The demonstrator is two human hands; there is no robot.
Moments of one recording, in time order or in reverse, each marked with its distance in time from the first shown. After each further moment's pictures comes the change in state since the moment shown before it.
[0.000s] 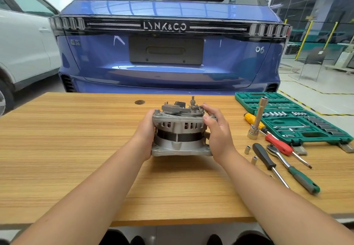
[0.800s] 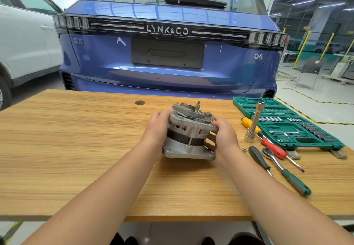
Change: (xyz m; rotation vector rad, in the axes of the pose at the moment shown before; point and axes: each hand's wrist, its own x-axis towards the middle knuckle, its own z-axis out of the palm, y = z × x) left_hand -0.019 0.000 0.025 0.004 0.053 0.145; right_hand 0.008 0.000 -0.012 0.162 0.238 0.525
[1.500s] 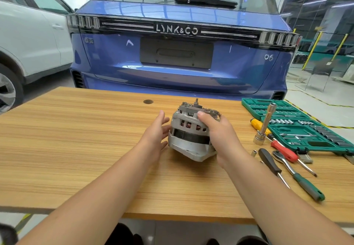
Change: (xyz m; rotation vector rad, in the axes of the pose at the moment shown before) left_hand 0.016 -0.020 -0.035 -0.056 -0.030 -0.086; right_hand -0.040 -0.019 0.032 -0.223 -0.102 -0.091
